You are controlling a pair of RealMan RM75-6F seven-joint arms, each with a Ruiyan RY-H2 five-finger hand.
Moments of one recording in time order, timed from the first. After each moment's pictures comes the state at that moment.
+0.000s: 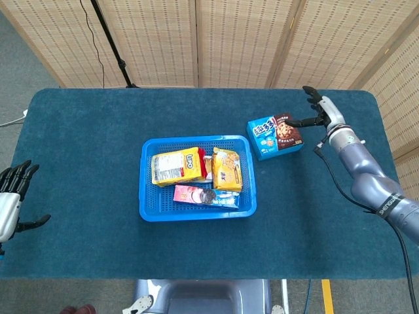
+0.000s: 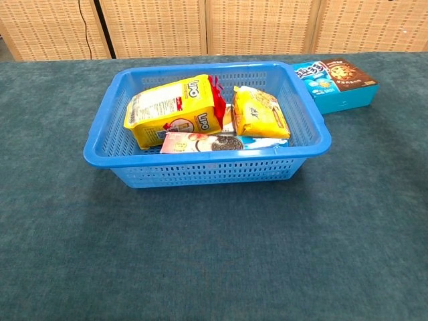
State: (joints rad) left arm -0.16 -0.99 -0.07 -1.76 1.44 1.41 0.01; right arm 0.96 -1.12 0.37 -1.19 -0.59 0.32 0.68
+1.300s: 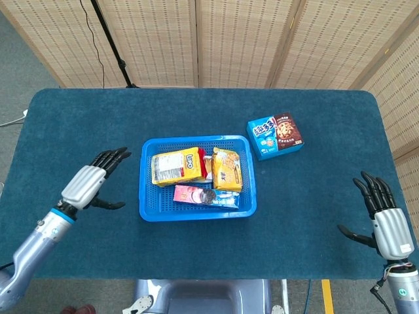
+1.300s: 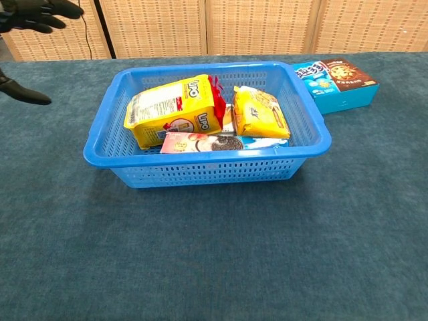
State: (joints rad) left arm -0.55 -1.10 -0.17 -1.79 1.41 1.00 -0.18; right arm 0.15 -1.20 0.03 -1.44 -1.63 1.69 0.34
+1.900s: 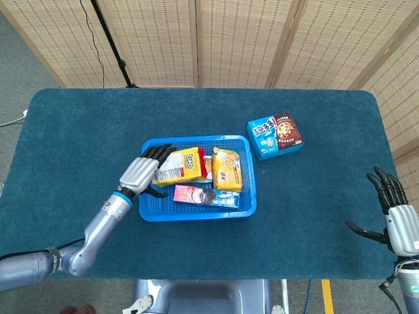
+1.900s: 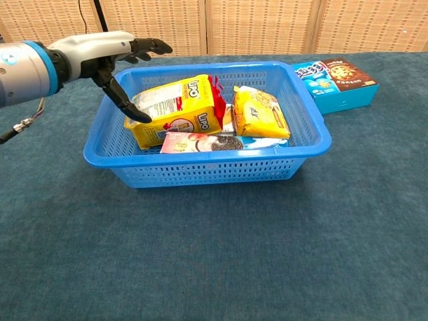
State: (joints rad) left arm -0.81 -1.46 -0.26 -1.64 0.93 0.89 0.25; right arm 0.15 -1.17 0.07 -1.42 -1.60 1.65 0.46
